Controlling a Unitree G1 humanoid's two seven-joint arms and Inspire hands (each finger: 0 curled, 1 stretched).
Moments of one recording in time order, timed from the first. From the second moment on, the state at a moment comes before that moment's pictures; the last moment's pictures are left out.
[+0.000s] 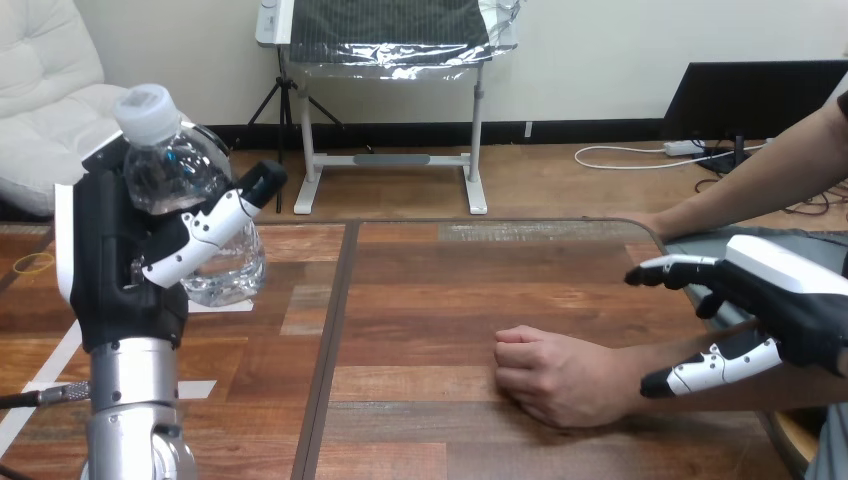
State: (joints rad) left arm -0.02 0.06 0.17 -0.12 -0.14 -0.30 0.01; right arm -0.15 -0.81 -0.04 0.23 -0.36 -0.32 0.54
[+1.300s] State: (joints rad) left arm -0.01 0.06 0.17 -0.12 -0.15 -0.28 -0.01; right arm -0.33 -0.86 0.13 0.42 -0.53 -0.37 0.56
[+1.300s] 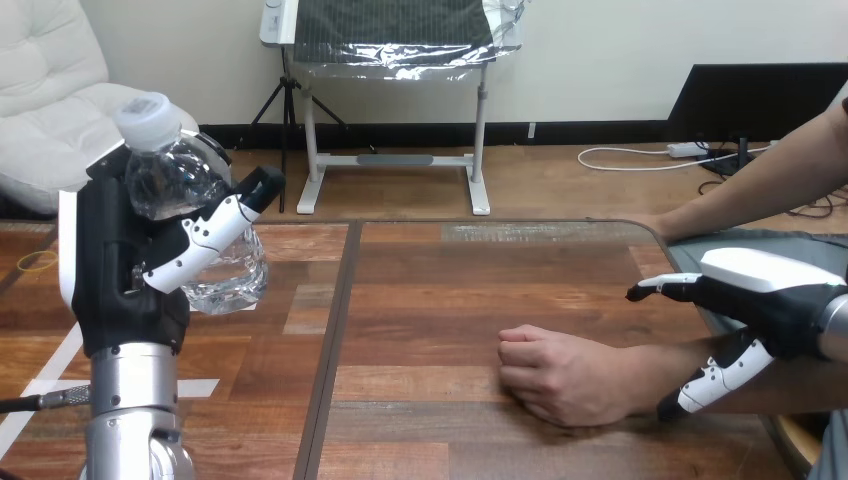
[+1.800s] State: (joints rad) left arm -0.01 0.06 0.17 -0.12 -0.17 -0.28 -0.03; right arm -0.35 -0.86 0.18 0.46 -0.60 -0.39 0.51
